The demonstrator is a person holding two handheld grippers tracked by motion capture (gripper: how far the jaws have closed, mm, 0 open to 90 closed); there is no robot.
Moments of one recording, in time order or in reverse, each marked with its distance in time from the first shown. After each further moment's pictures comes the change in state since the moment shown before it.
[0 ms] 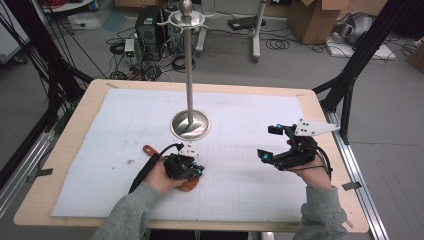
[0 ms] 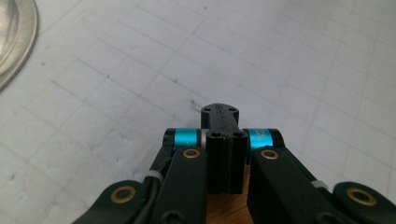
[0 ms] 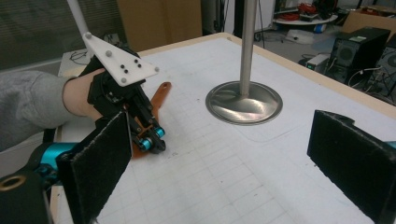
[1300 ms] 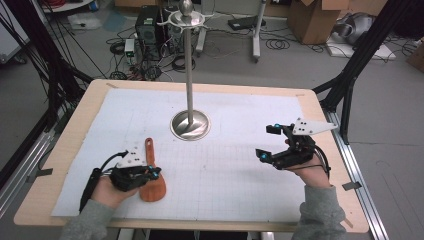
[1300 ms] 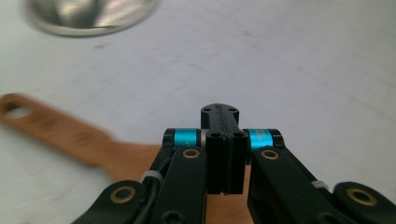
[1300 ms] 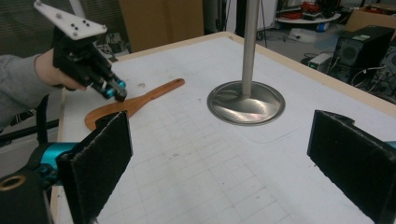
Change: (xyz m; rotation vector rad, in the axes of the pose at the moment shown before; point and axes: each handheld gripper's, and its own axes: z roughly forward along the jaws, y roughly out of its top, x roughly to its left) left arm 0.027 -0.077 -0.111 -0.130 0.199 -0.083; right arm -0.001 0.001 0.004 0.007 0.007 0.004
